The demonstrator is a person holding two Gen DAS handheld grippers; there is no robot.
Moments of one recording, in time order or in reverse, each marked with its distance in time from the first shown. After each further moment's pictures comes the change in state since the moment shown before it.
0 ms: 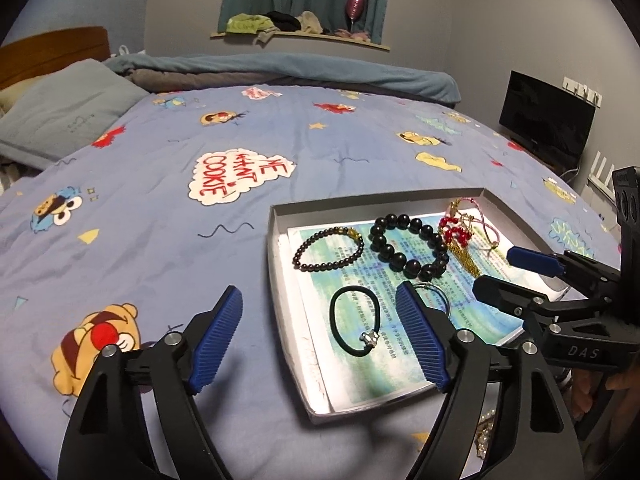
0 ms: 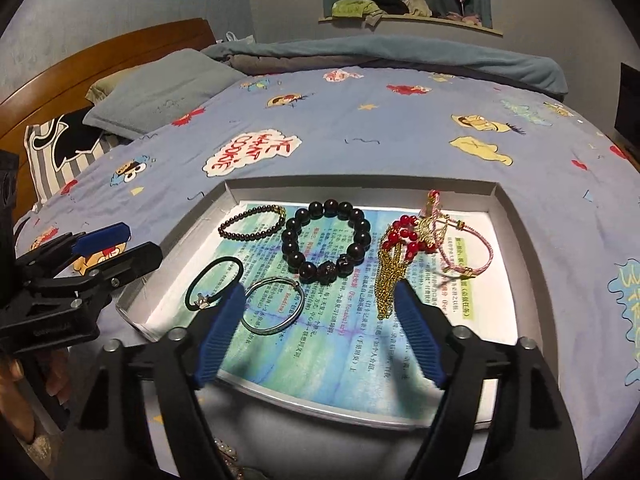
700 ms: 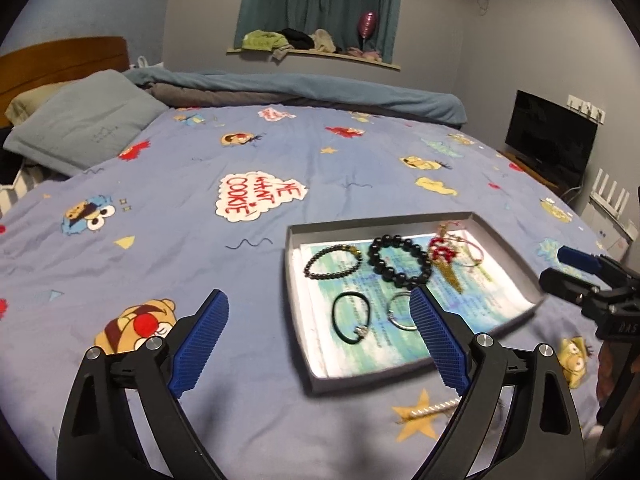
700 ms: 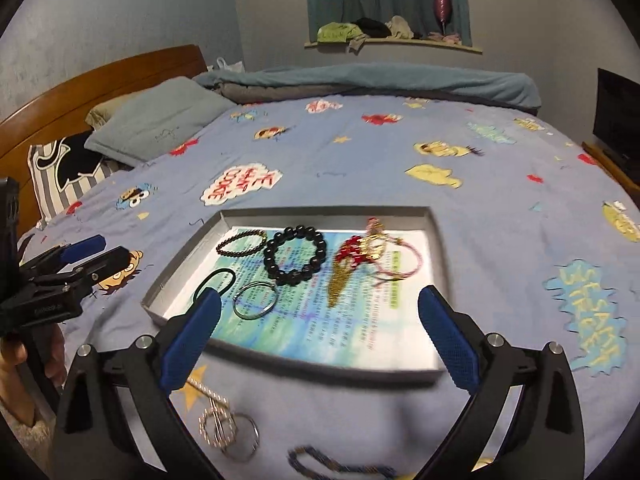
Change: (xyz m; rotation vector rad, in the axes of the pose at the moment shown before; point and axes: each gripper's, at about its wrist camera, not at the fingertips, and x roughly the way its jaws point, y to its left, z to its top) left arm -0.061 -0.007 0.002 -0.021 -0.063 0.033; right arm -0.087 -0.025 -0.002 0.023 -0.088 -0.042
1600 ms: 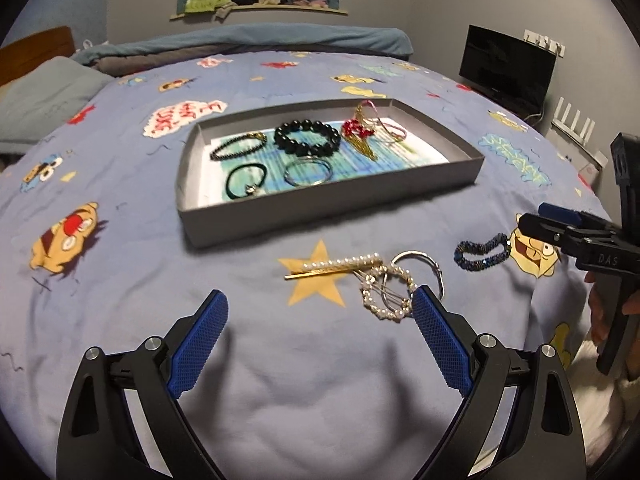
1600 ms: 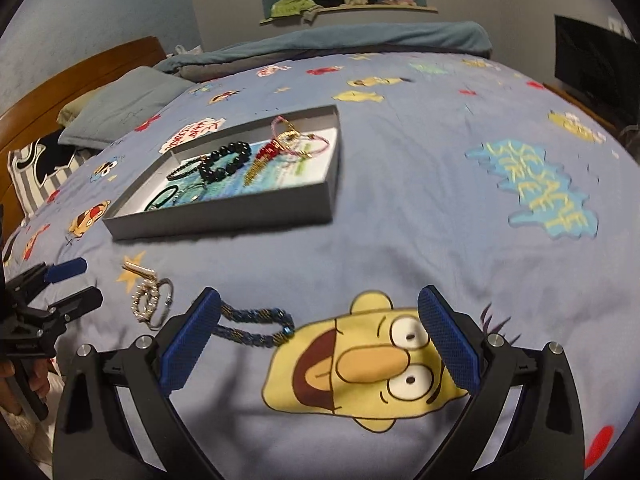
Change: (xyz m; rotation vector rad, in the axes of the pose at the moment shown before) left arm -0.001 -0.068 -0.096 0.118 0.193 -0.118; right arm -0.027 -0.063 -0.105 0.133 0.110 -0.064
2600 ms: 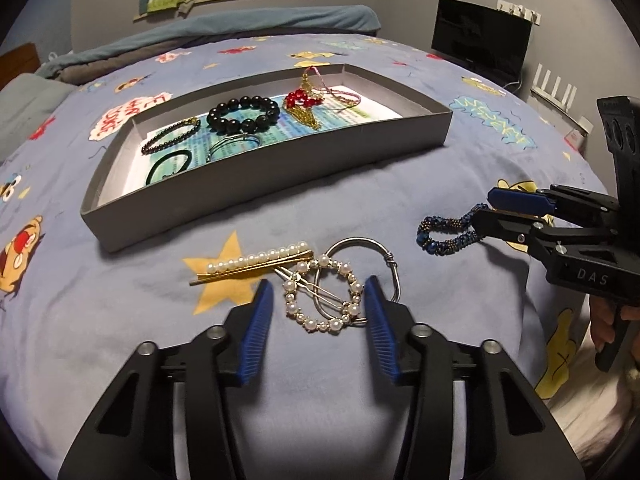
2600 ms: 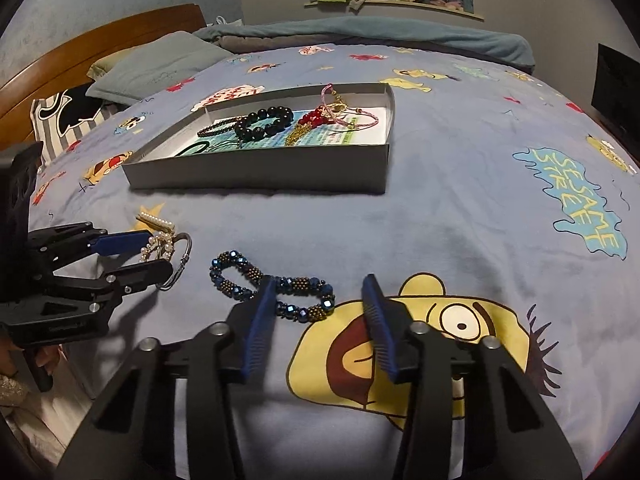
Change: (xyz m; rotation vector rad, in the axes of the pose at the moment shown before) left arm 0.036 -0.043 -0.003 0.095 0.050 -0.058; right arm 0.015 0.021 -0.012 -0.163 0.044 0.060
